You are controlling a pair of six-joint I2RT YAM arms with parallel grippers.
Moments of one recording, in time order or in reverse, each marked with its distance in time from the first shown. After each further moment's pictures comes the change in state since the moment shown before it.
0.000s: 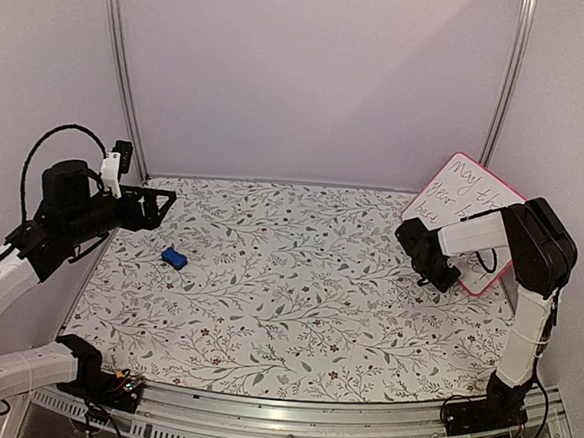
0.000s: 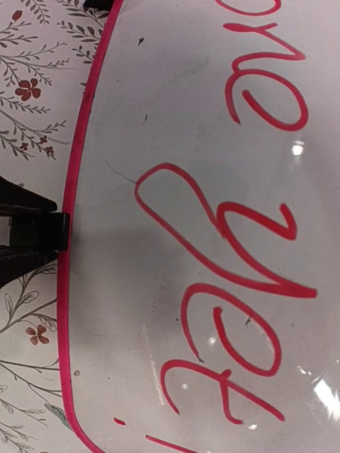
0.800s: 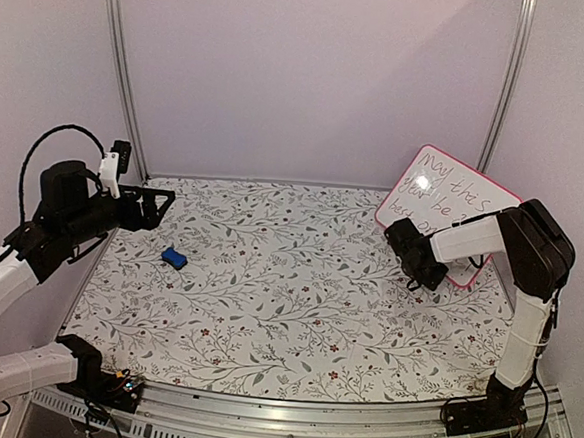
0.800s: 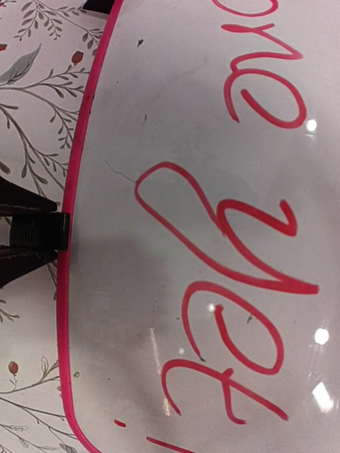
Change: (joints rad) left arm 0.000 -0.011 -0.003 0.000 -0.004 0.000; right arm 0.083 -0.009 -0.029 0.155 -0.031 -0.160
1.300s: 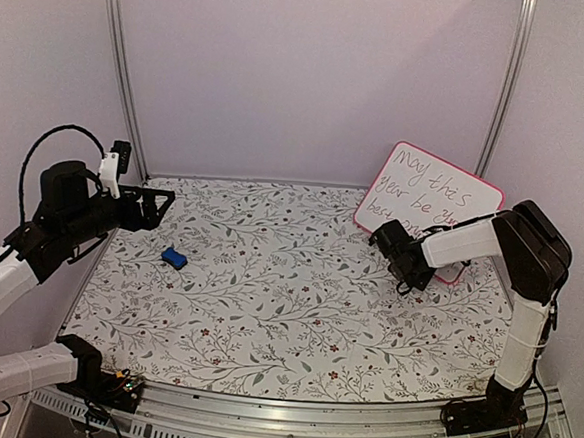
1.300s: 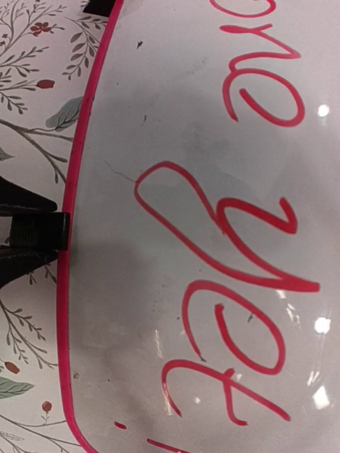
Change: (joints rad) left arm 0.000 0.000 -0.001 0.000 -0.002 0.000; right arm 0.073 0.000 0.000 0.057 -0.028 -0.055
